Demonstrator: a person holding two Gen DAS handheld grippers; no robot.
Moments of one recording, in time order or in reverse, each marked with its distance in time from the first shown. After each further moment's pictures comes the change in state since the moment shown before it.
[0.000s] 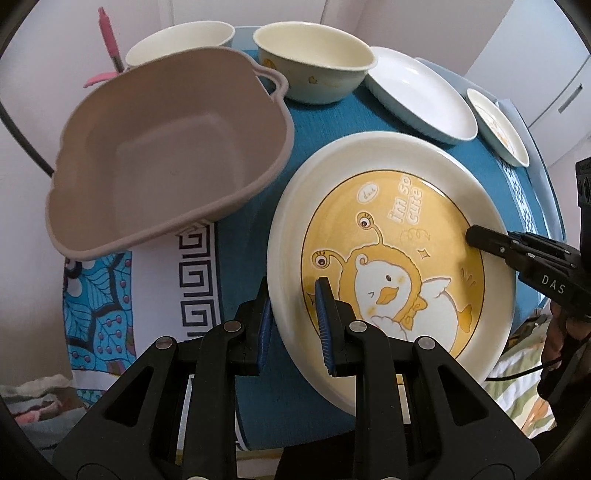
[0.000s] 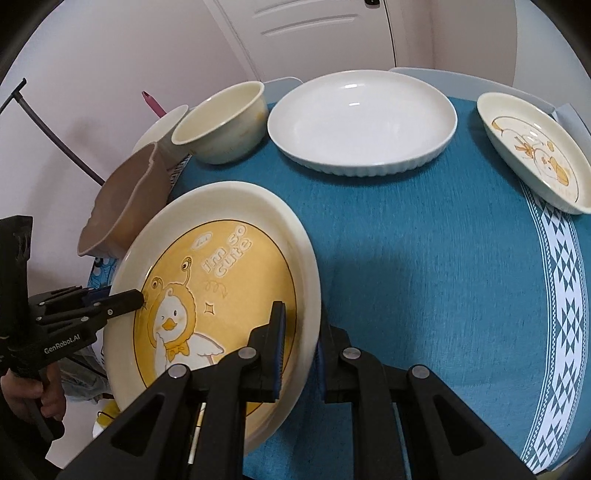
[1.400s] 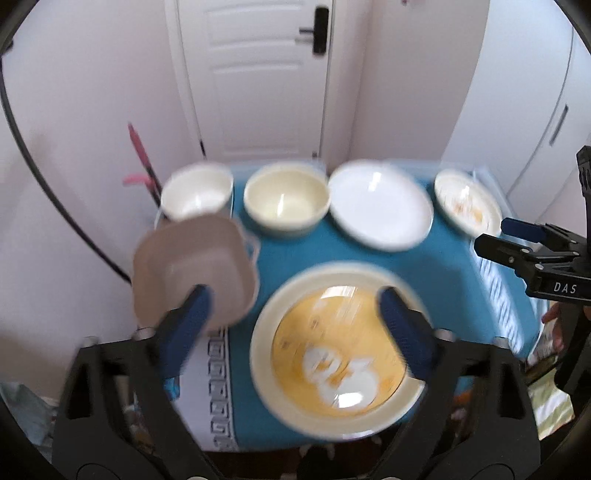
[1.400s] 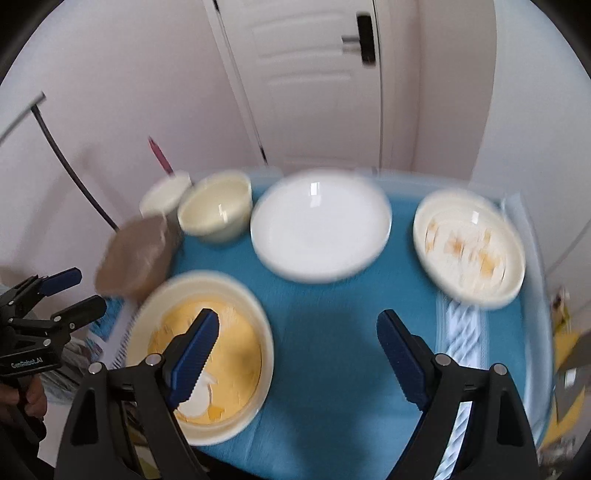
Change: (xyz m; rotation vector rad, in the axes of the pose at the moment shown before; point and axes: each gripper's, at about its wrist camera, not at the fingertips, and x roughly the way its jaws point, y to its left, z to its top) left arm -0.128 -0.081 0.042 0.014 -0.319 0.136; right arm -0.105 -0.014 0.057 -0.095 -0.179 -0.062
